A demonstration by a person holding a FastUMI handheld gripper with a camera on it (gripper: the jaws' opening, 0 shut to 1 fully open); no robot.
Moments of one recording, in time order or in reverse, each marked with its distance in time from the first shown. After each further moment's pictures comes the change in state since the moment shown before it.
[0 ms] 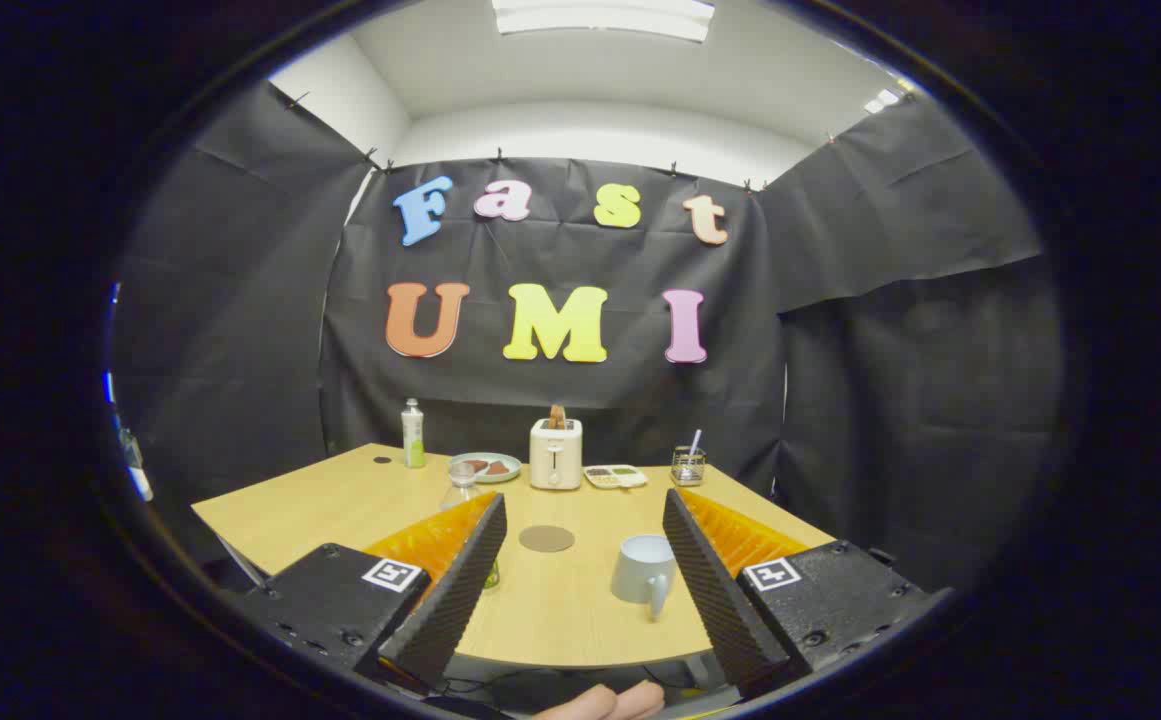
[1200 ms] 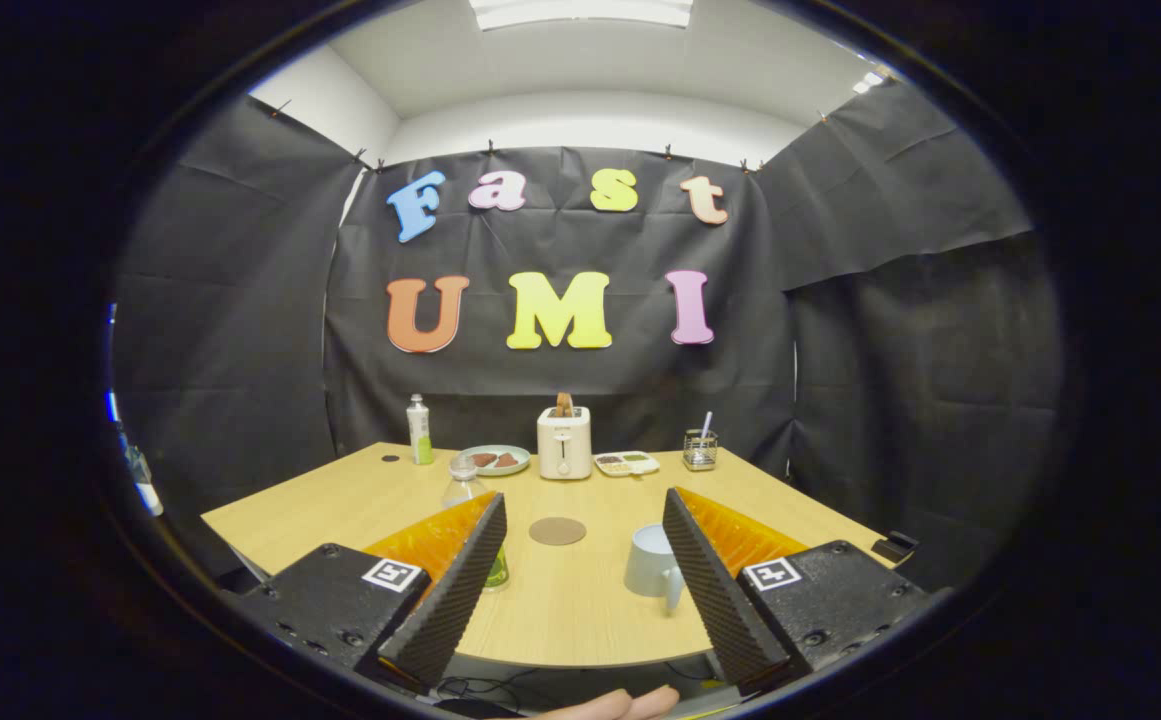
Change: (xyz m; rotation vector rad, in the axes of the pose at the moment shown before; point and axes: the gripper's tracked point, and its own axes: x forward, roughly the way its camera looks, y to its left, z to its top) arm 0.019 0.003 -0.014 0.037 0.038 0.030
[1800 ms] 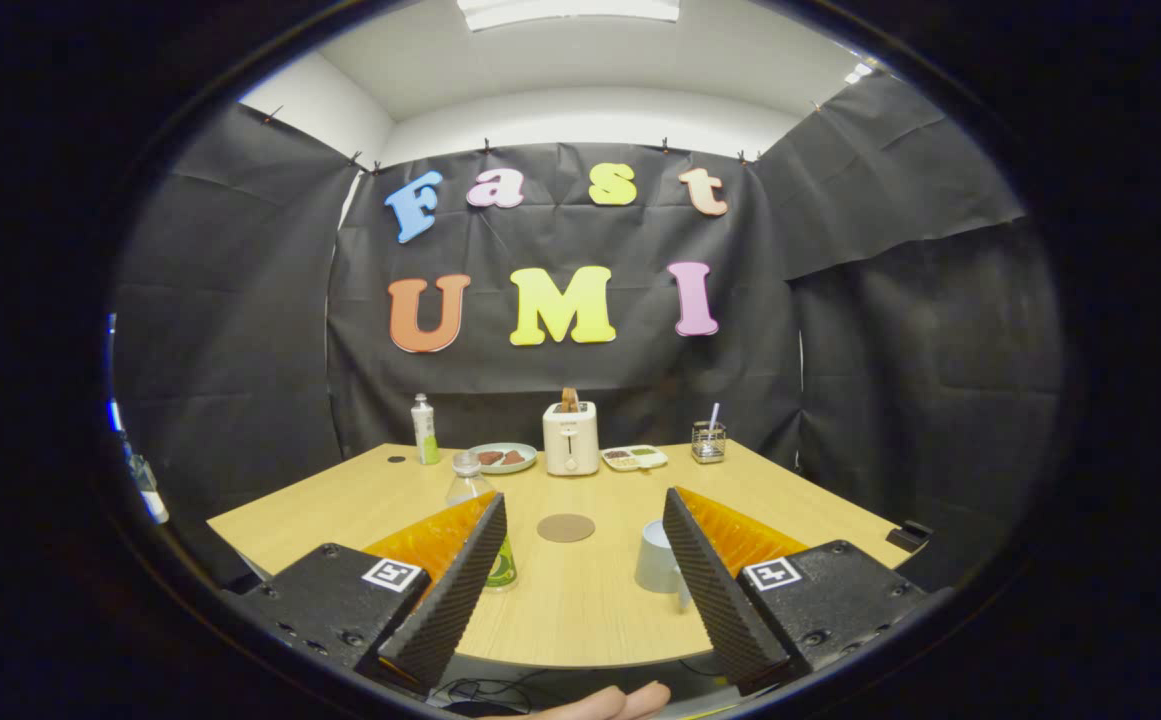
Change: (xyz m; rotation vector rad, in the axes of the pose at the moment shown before) arm 0.010 0.005 -0.008 0.025 0.006 0.024
